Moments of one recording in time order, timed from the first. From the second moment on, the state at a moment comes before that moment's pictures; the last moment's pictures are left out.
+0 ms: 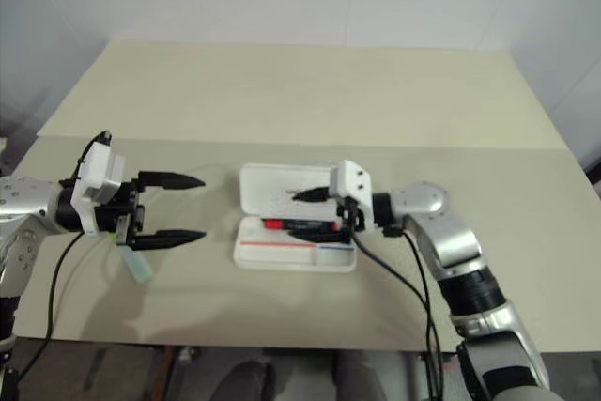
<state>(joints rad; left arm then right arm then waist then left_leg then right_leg) -0.37 0.91 0.18 -0.16 -0.56 0.41 -1.22 -0.59 -0.50 0.17 -0.10 0.40 0.38 1.18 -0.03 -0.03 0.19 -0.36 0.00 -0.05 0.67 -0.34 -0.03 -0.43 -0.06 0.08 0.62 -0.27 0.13</state>
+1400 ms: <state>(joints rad) 0.22 0.13 0.40 -0.85 -0.25 1.02 0.14 -0.58 -0.72 -0.08 -0.13 0.58 0.49 1.17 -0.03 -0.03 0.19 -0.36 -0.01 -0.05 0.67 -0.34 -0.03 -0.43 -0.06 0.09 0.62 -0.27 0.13</state>
